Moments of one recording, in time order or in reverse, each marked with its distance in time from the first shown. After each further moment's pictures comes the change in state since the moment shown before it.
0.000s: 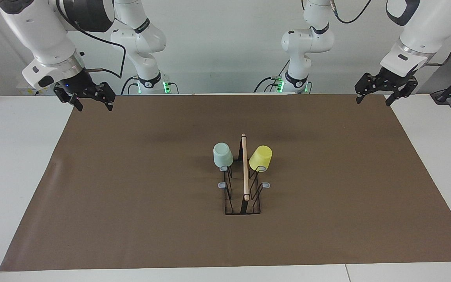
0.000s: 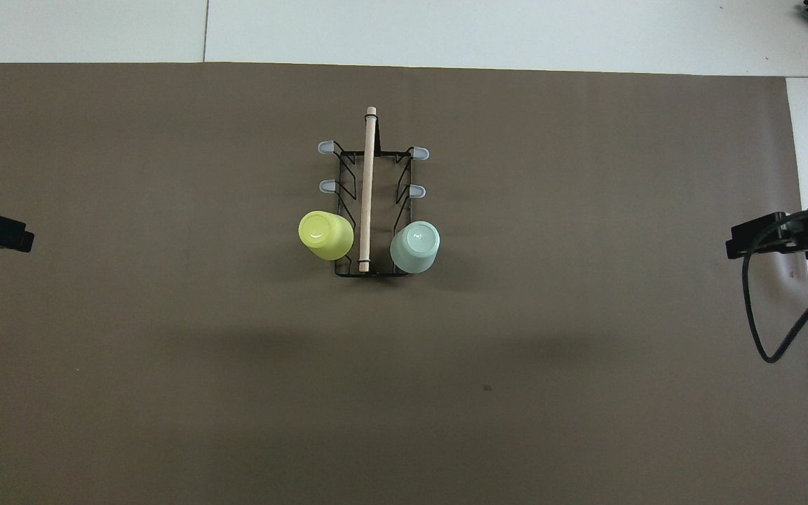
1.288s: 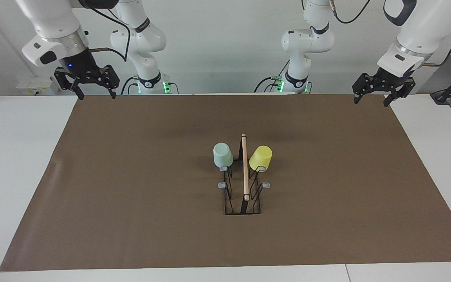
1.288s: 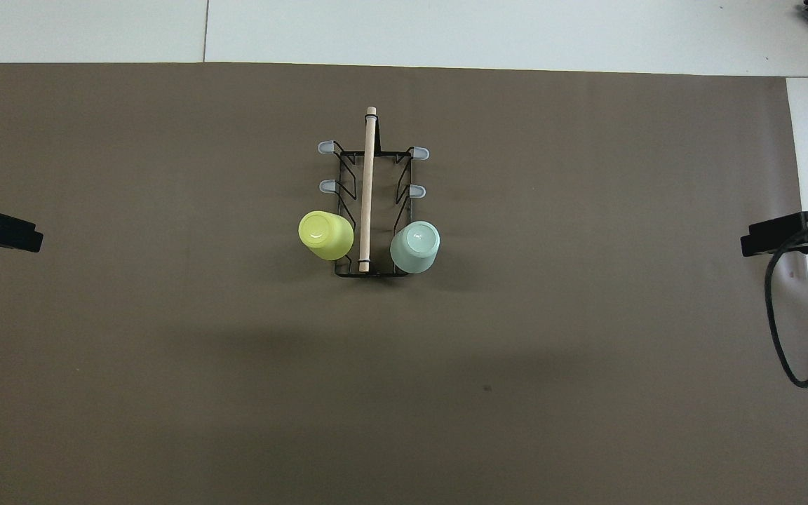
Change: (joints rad) left arm -0.016 0.000 -0.003 0.000 -0.001 0.001 0.000; right arm 0.021 -0.035 -0.005 0.059 0.009 -0.038 0.000
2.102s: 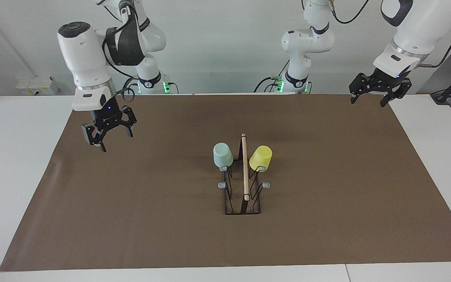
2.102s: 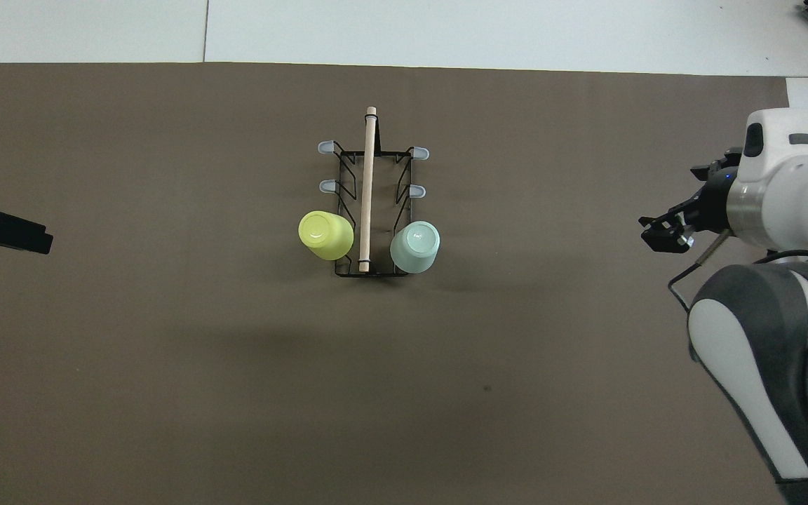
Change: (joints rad) left arm -0.003 0.001 -0.013 -0.002 -0.007 -0.004 0.002; right arm 0.083 0.003 0.038 -0.405 -0.056 0.696 -0.538
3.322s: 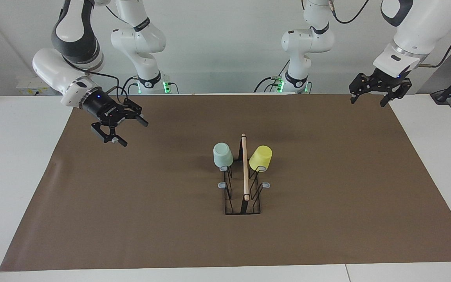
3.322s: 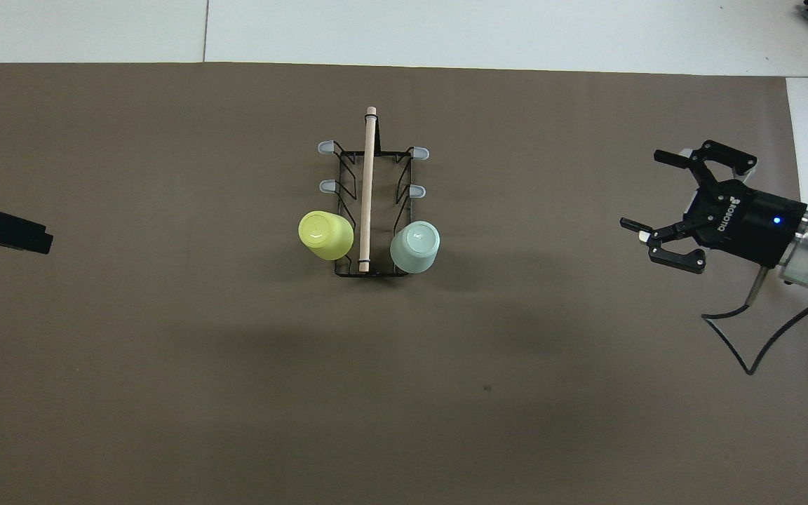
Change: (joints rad) left arm 0.000 0.000 0.000 0.000 0.000 0.000 0.000; right arm -0.174 -0.063 -0.016 -0.200 1.261 0.020 -1.425
